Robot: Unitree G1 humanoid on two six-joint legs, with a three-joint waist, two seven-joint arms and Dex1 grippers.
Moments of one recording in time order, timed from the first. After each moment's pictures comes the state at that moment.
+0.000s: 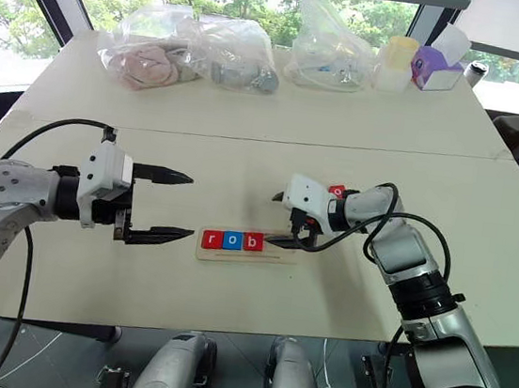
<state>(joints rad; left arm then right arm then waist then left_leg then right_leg) -0.28 0.87 0.05 -0.45 -0.53 0.47 -1.04 -0.63 -0.62 0.32 0.10 0.06 0.26 1.16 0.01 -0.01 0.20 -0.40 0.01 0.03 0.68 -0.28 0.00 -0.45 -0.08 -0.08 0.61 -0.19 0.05</state>
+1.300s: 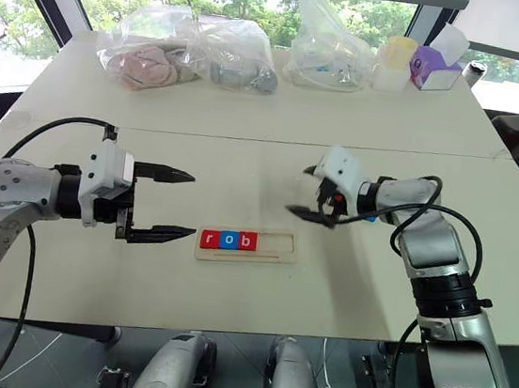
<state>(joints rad) -0.29 0.86 0.04 -0.45 -0.53 0.47 -1.04 -0.61 -0.64 0.09 0.05 0.13 0.48 0.98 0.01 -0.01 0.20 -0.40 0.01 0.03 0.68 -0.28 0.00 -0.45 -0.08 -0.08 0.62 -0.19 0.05</state>
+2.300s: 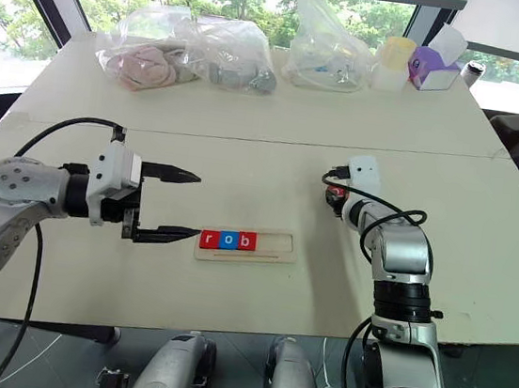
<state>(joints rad) -0.32 0.84 0.01 -0.43 -0.51 0.45 -1.05 -0.58 -0.33 -0.10 0.04 0.13 1.02 0.27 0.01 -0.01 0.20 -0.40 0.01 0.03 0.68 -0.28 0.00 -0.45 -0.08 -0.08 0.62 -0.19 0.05</state>
